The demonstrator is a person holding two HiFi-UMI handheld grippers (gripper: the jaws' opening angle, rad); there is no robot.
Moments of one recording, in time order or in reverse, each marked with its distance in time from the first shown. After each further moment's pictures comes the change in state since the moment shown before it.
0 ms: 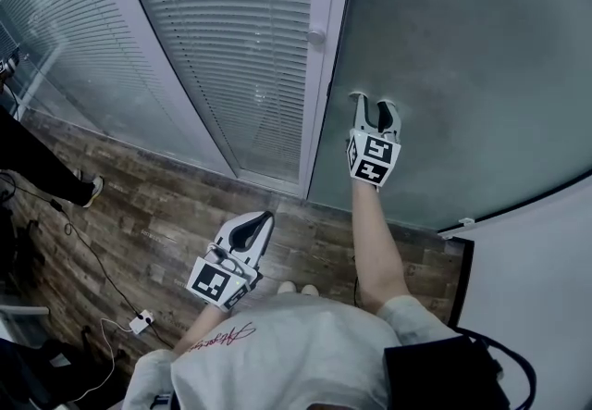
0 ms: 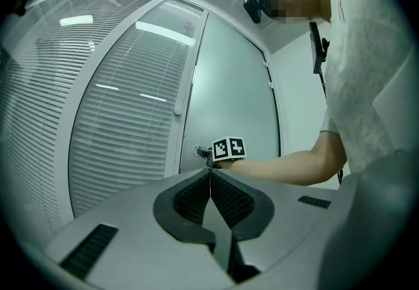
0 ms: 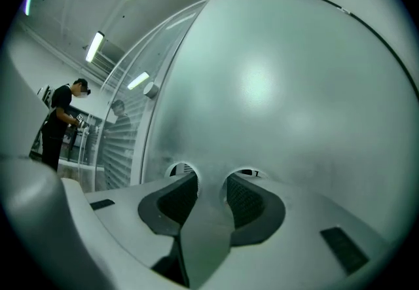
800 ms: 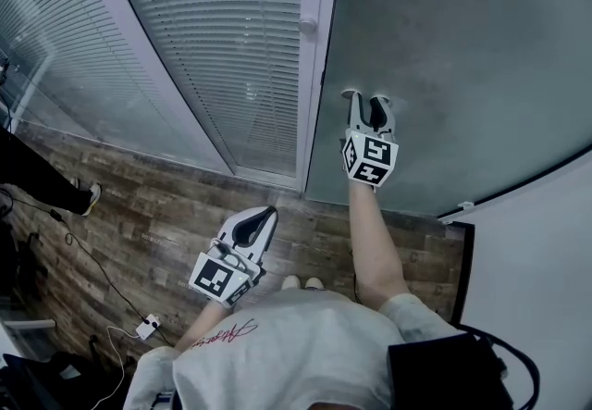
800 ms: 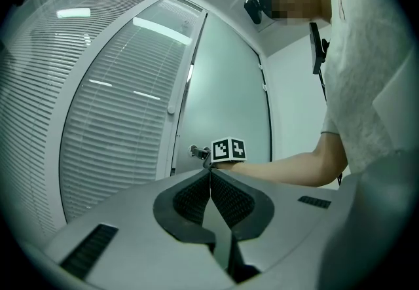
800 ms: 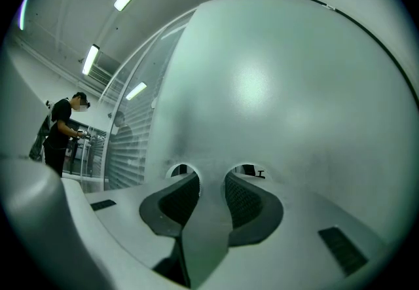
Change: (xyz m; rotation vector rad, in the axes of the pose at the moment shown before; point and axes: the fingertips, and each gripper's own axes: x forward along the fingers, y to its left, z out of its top) left arm -0.004 -0.008 0.000 -0.006 0.001 -0.073; right arm -0.030 0.010 0.003 0.068 -0.042 0.013
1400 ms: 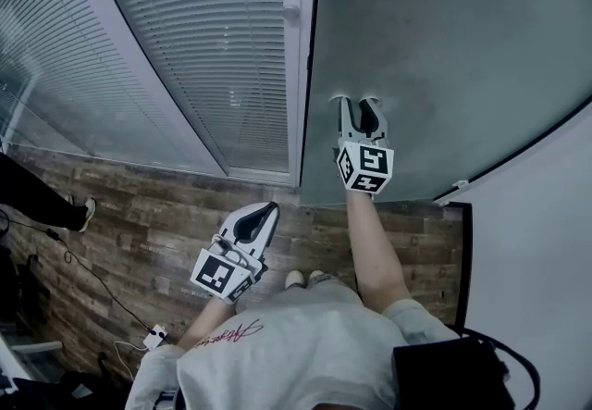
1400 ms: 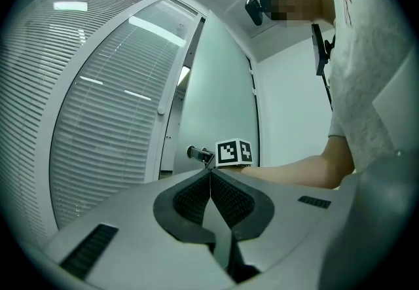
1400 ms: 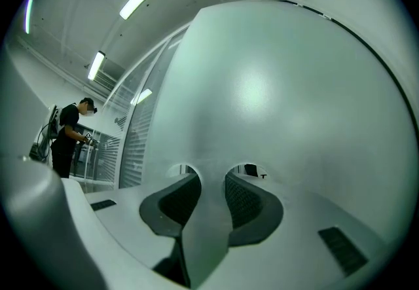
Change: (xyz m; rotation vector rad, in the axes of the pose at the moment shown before) left arm -0.017 -0.020 -0.005 -0.002 -0.024 -0.095; right arm -0.065 0.019 0.008 0.001 -0.039 0.026
